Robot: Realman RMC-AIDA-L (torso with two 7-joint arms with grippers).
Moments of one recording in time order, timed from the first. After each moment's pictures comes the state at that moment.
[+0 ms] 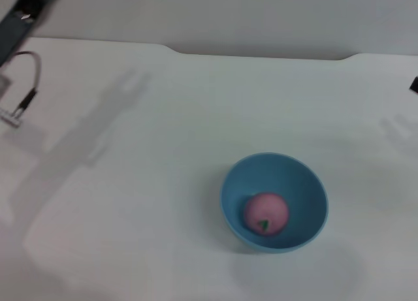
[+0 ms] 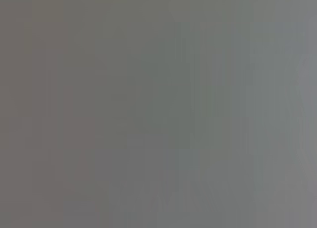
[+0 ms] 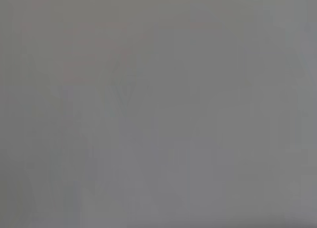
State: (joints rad) left arm -0.42 -2.07 0.78 0.34 0.91 1.43 -1.43; right arm 0.37 2.07 -0.61 -0.59 -1.63 -1.23 1.43
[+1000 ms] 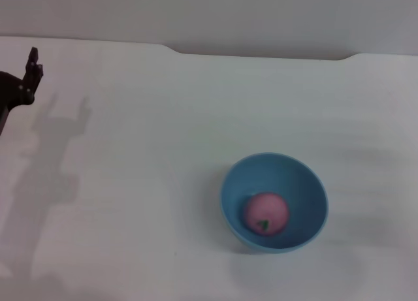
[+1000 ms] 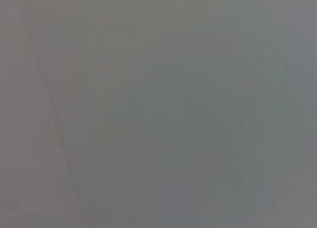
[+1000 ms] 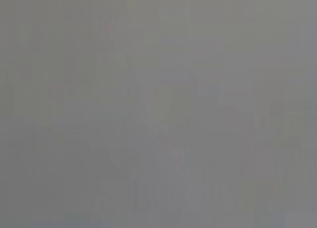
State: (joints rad) left arm -0.42 -2.07 0.65 -0.04 0.72 1.32 0.07; right arm 0.42 2.08 -0.55 0.11 -0.82 -1.43 0.24
